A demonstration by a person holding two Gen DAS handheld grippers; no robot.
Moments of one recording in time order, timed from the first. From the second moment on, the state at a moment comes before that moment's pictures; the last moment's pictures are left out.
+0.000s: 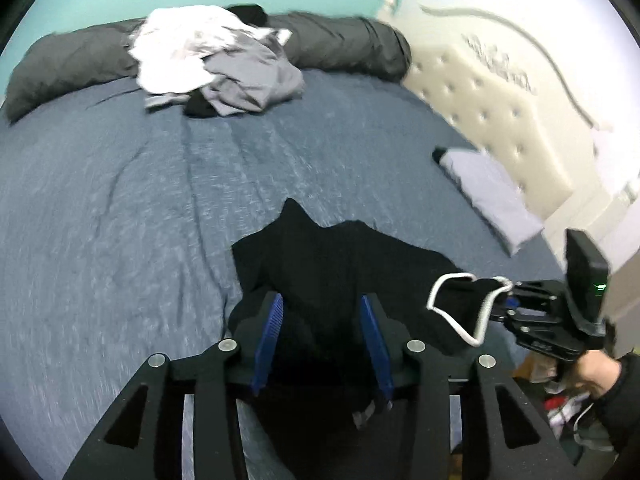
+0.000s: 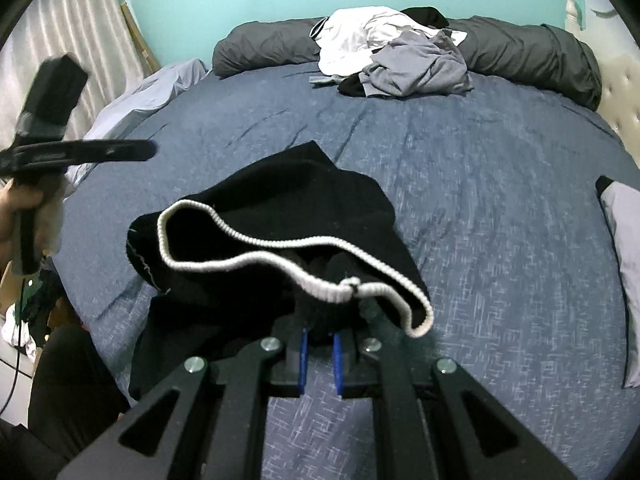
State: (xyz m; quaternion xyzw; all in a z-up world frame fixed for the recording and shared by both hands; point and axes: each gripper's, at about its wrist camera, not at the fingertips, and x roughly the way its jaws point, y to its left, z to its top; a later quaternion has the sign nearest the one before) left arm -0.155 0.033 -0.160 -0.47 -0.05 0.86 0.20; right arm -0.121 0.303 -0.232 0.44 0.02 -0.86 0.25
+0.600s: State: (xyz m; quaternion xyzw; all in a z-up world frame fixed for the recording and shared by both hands) left arm -0.178 0.066 -0.205 -0.50 -0.01 0.84 0.22; right arm -0.127 0.308 -0.223 0.42 0.02 -0.88 0.24
